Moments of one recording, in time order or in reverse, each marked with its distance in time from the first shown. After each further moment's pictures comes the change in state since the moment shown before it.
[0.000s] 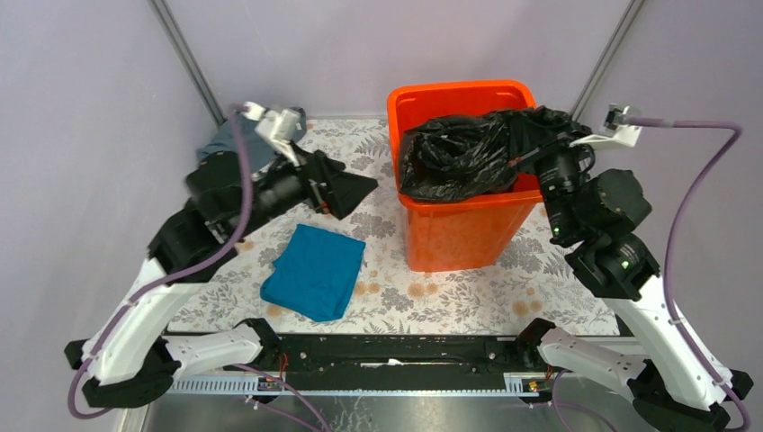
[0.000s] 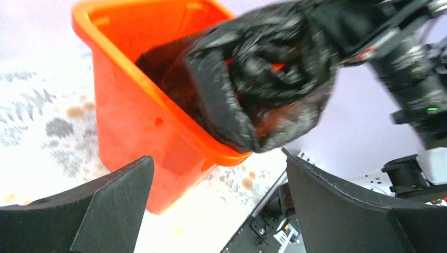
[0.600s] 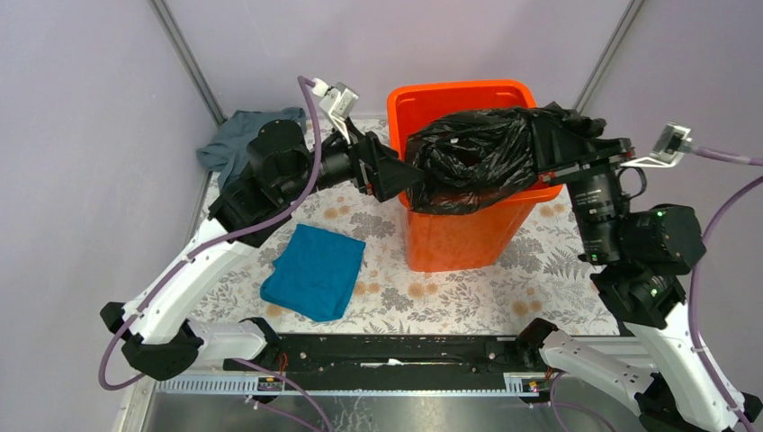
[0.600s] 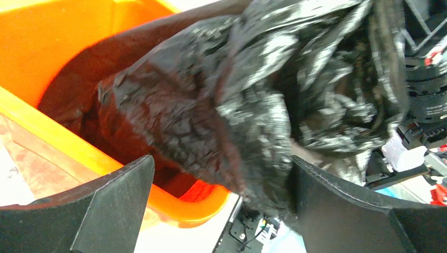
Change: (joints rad) left arm 0.019 0.190 0.063 0.207 0.229 0.009; right arm 0.000 -0.120 -0.074 0.172 -0.201 0.061
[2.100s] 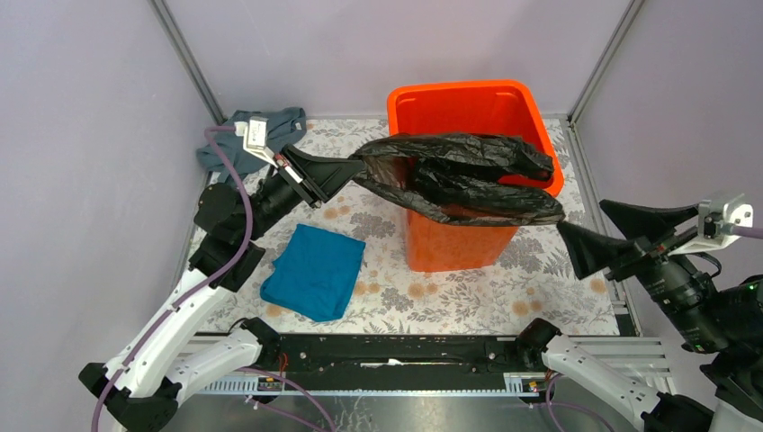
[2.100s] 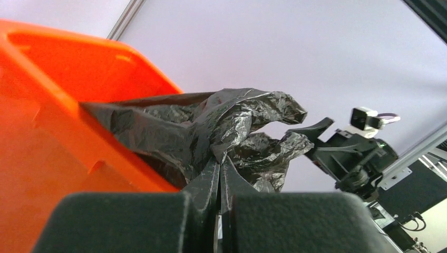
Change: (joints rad) left arm 0.201 -0.349 -0.534 0.599 0.051 -0.443; right arm 0.000 -0.226 0.278 -0.863 -0.089 -0.335
